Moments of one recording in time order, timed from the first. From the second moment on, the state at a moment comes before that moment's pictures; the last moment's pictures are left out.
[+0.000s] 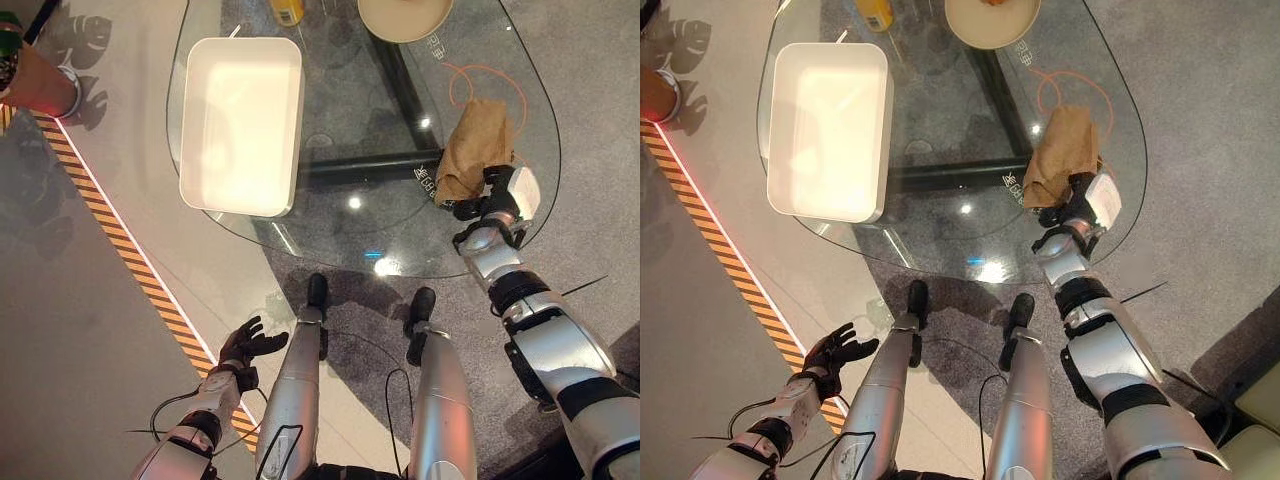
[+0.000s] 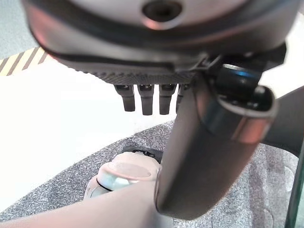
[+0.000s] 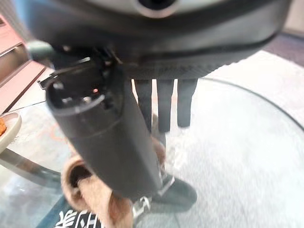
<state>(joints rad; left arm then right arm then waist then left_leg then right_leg) -0.36 0.29 -0.30 1.12 -0.65 -0.13 0.03 -1.06 -0.46 0.46 1.09 0.07 0.26 -0.61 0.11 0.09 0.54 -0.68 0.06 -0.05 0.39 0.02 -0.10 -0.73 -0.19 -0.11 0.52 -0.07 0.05</state>
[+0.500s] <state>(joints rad) -0.36 0.29 -0.31 1.12 -0.65 -0.13 0.03 -1.09 -0.47 0.49 1.13 0.00 0.26 -0.57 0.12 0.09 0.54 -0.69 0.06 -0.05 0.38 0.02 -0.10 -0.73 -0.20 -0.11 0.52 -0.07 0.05</state>
